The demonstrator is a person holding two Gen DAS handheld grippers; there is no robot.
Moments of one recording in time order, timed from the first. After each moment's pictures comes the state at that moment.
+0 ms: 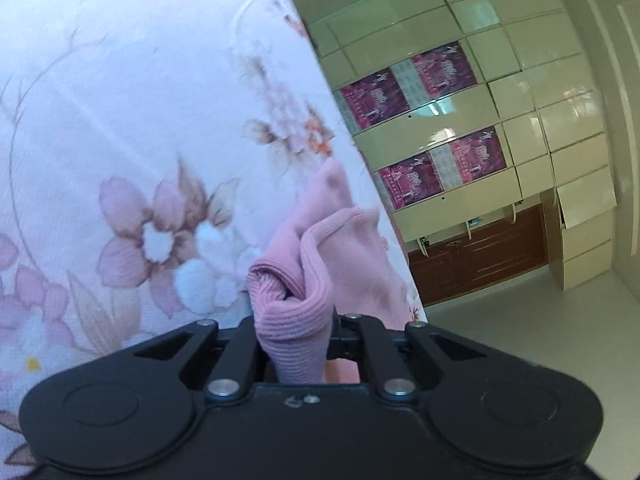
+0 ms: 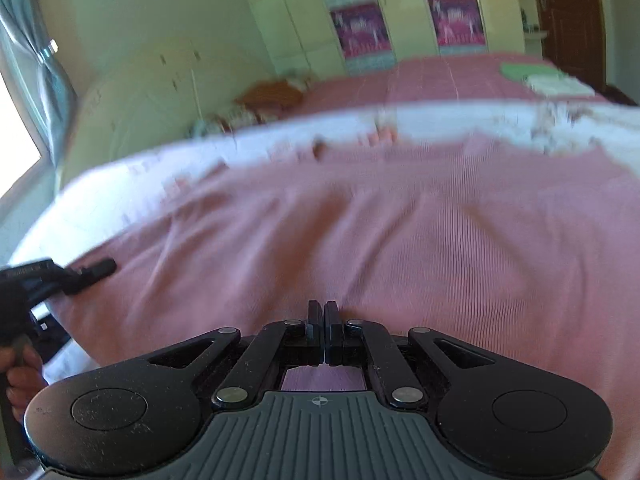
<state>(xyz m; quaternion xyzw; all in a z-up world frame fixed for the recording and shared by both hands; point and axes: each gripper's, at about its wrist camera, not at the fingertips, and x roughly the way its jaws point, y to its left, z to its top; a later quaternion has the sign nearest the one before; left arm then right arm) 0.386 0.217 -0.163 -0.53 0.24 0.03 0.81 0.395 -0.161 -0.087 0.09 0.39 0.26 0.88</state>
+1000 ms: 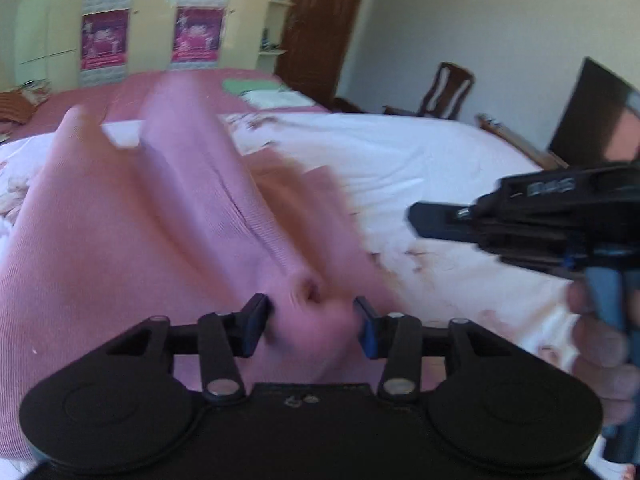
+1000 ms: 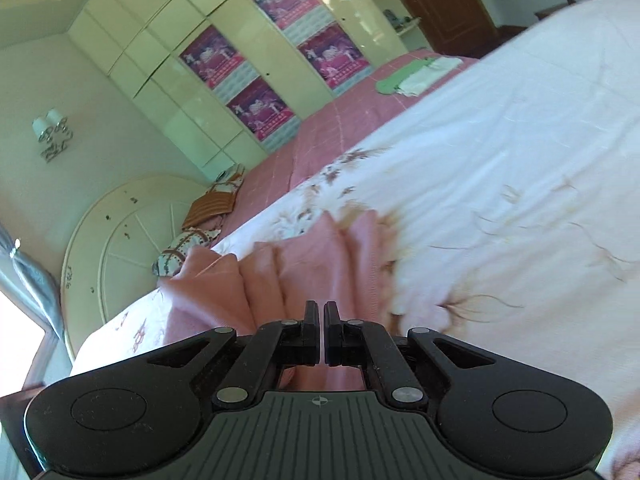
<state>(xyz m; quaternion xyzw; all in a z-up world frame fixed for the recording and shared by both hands) 0.418 -0.191 -0.092 -0.04 0.36 -0.22 0.90 0.378 -0.440 -0.043 0.32 0.34 0.16 0.87</state>
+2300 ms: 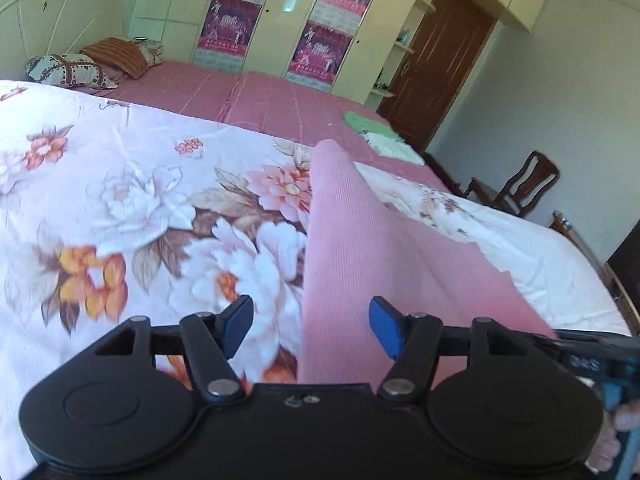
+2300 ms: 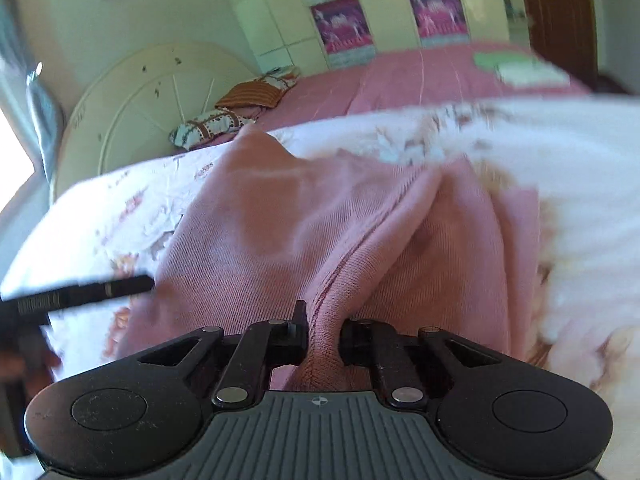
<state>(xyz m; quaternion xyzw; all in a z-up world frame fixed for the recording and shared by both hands) 0.470 0.001 -0.077 -0.15 0.36 -0.07 0.92 0.409 -0.304 -0.045 0.08 0.39 0.25 0.88</state>
